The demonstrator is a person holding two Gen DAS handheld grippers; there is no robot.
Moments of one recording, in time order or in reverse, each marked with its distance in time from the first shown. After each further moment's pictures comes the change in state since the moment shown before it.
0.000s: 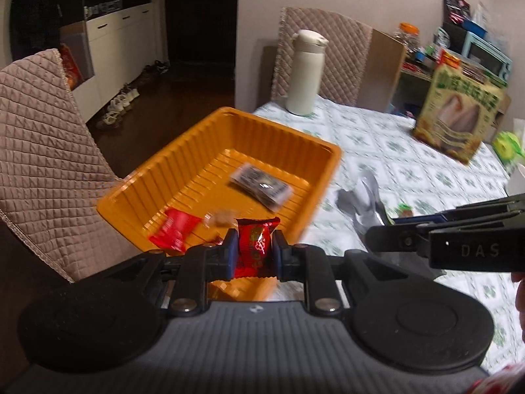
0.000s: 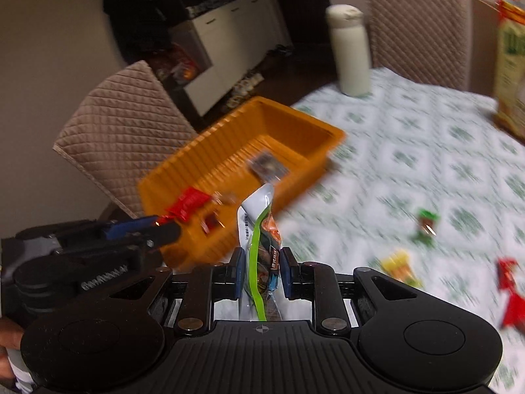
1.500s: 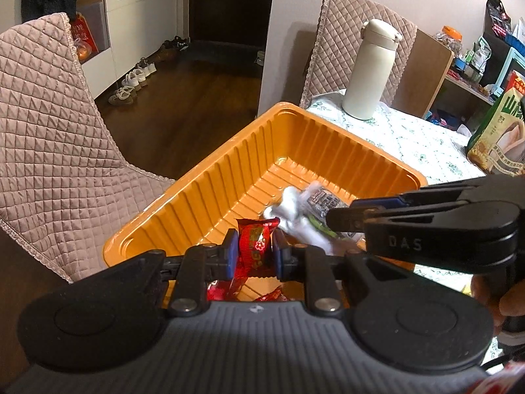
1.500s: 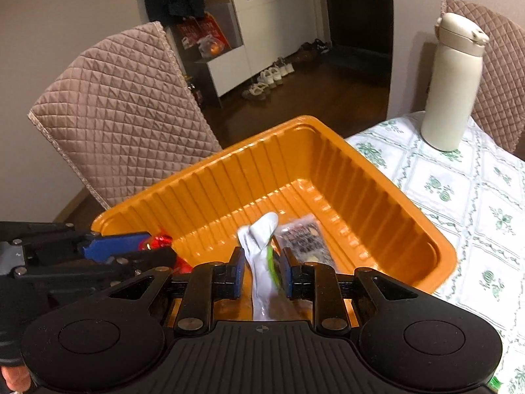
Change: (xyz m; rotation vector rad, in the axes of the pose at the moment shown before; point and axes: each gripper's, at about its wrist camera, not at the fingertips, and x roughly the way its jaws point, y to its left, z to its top) left arm 0.094 0.070 0.039 -0.086 0.071 0.024; right arm 0.152 0.015 0.078 -0.186 0.069 -0.018
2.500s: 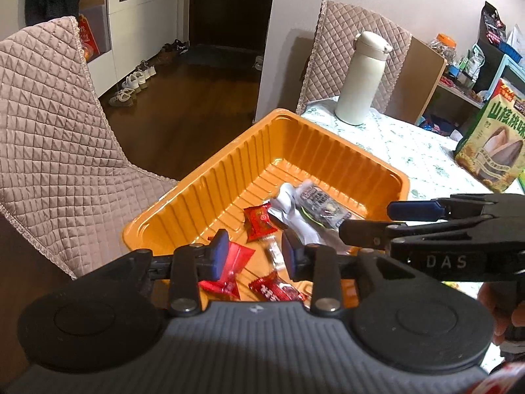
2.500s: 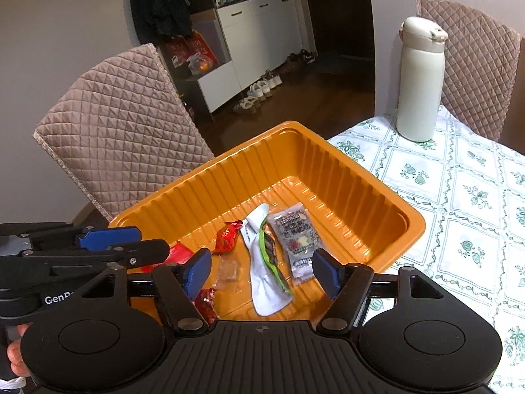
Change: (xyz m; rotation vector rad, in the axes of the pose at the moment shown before) left arm -0.040 0.003 -0.010 -0.014 -0.019 -0.016; right arm -0.045 0.004 -0.022 0.049 -0.065 -0.005
